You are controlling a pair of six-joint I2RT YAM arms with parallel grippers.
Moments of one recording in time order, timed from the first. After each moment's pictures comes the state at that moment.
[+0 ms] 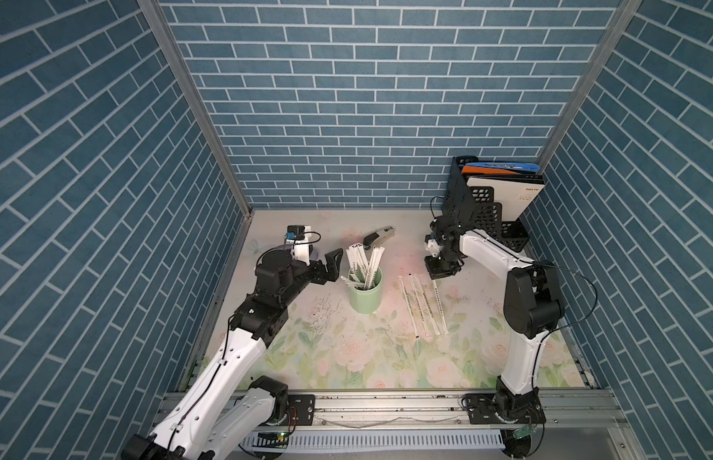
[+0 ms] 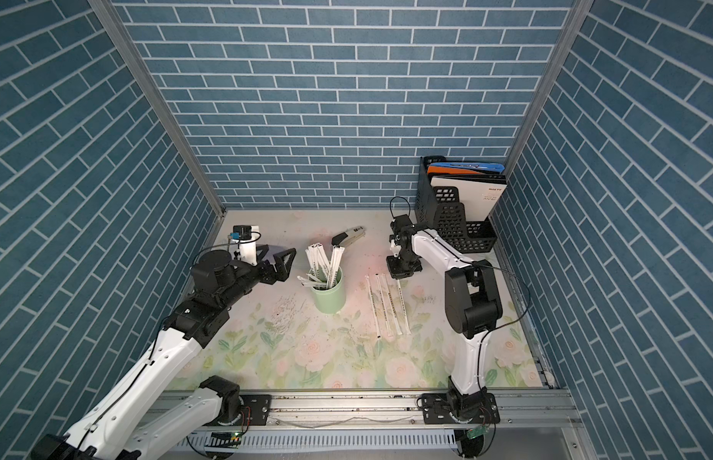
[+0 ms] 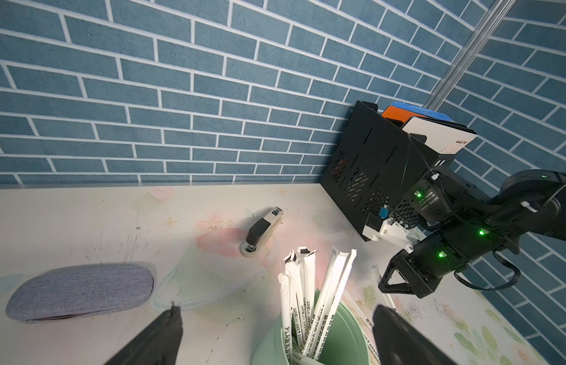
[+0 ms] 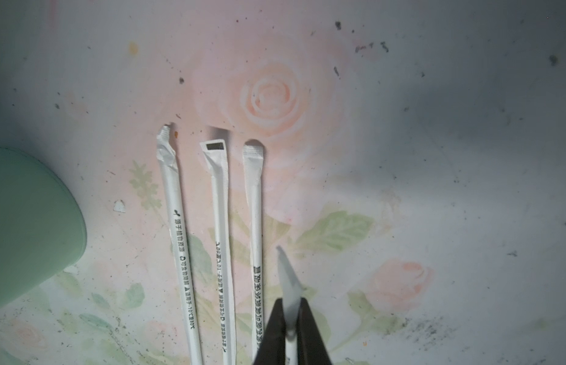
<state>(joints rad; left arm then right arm) -0.36 0.89 0.81 -0.15 0.11 -0.28 0.41 1.95 1.56 -1.03 -0.12 0.10</state>
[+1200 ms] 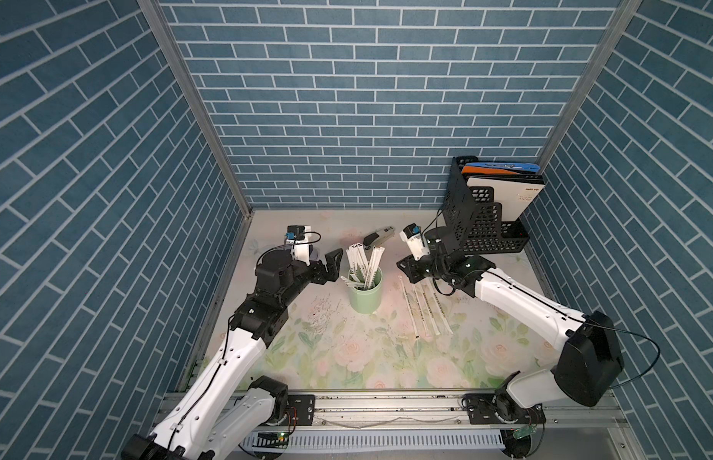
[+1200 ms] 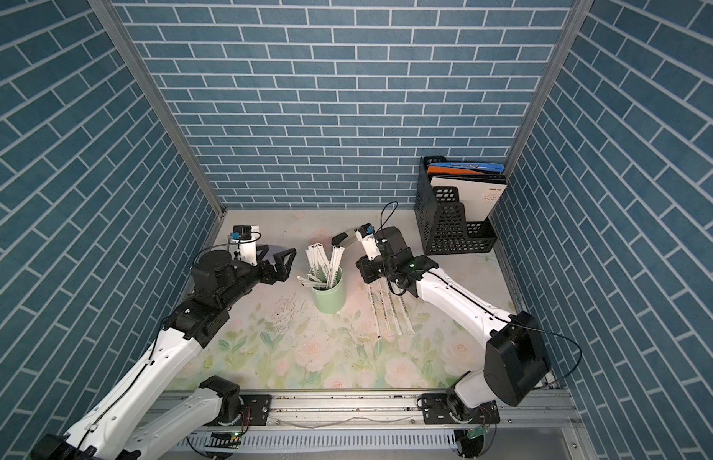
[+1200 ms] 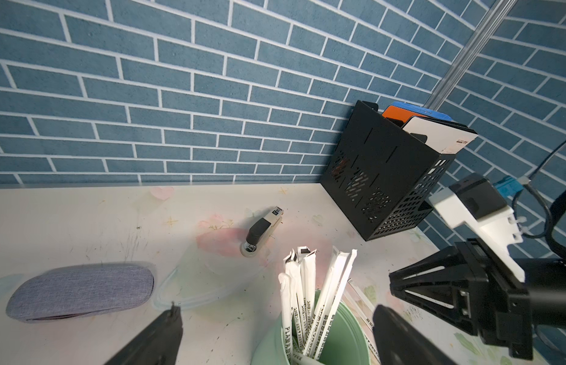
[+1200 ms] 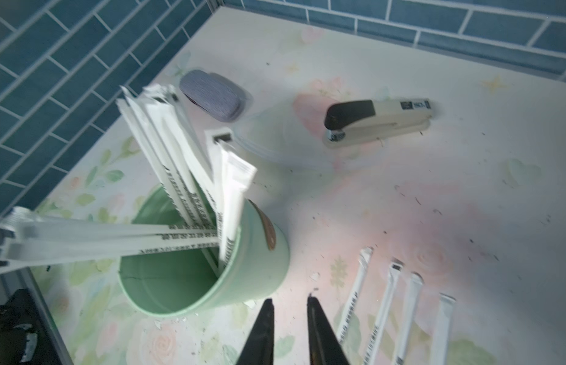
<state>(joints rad) -0.36 0.89 0.81 -0.15 0.11 -0.28 0.69 1.49 1.17 -0.34 -0.20 0.16</state>
